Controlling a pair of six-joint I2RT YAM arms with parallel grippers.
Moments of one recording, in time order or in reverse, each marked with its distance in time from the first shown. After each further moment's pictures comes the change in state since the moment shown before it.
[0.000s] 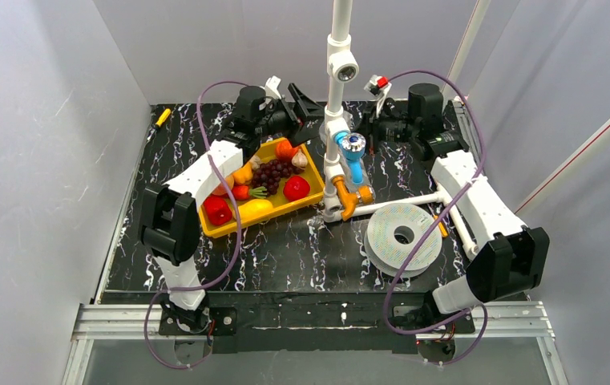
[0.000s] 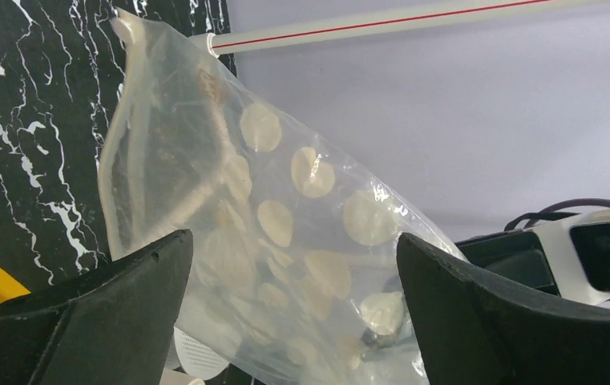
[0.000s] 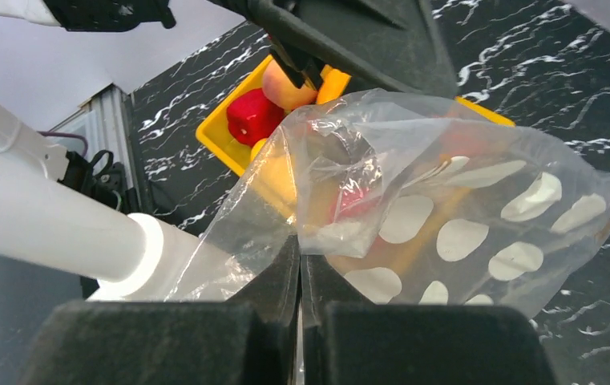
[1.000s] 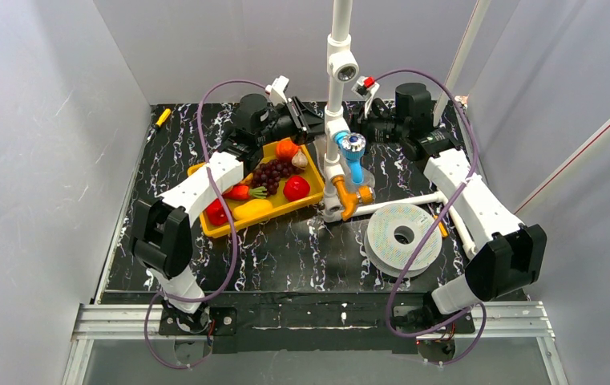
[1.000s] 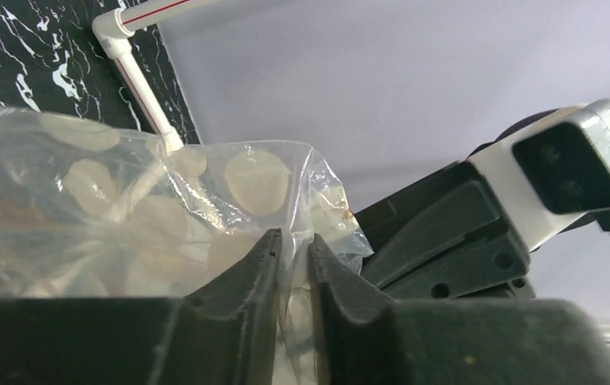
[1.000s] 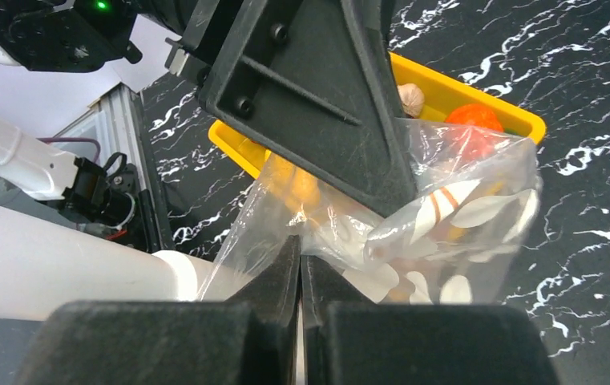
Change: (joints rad) left arm -0.070 -0.111 -0.122 0.186 0.025 -0.044; right arm 0.075 0.023 0.050 -0.060 0.057 0.020
